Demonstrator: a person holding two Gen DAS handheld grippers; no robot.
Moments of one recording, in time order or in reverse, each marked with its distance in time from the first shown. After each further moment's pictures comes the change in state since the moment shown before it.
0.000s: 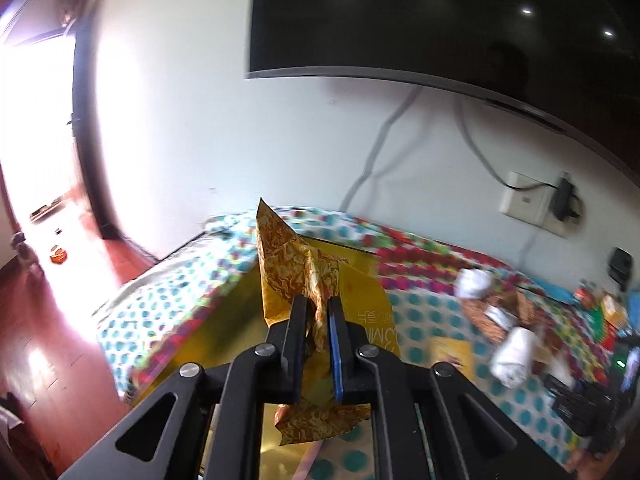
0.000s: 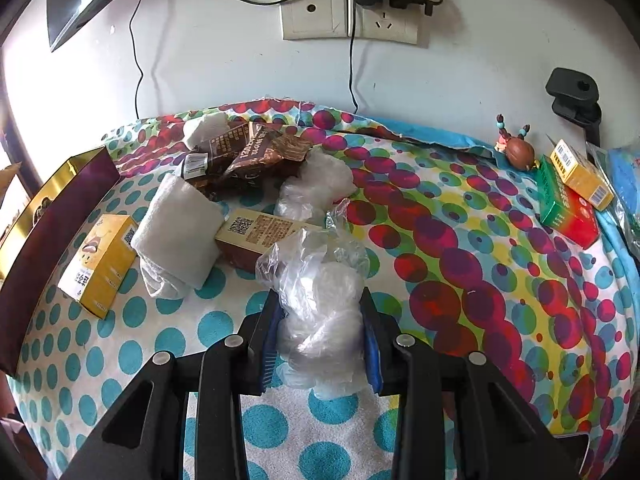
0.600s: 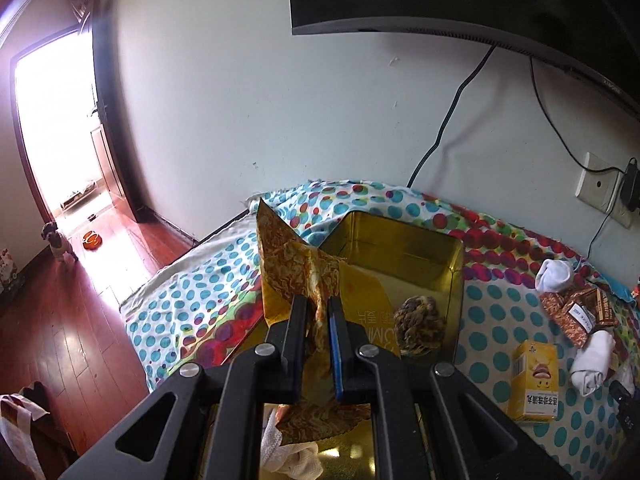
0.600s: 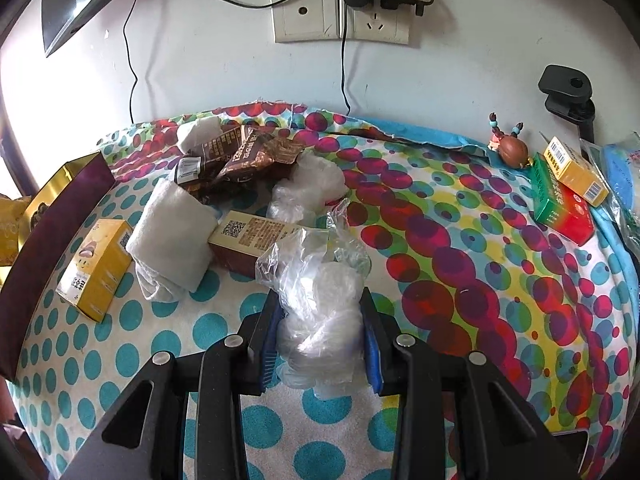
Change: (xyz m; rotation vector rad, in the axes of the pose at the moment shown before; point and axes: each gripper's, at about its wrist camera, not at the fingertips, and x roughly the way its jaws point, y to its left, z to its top) left arm 0.060 0.035 -0.002 0.008 0.086 0.148; right arm -0.001 -0.003 0.001 0.020 -0.001 -0.014
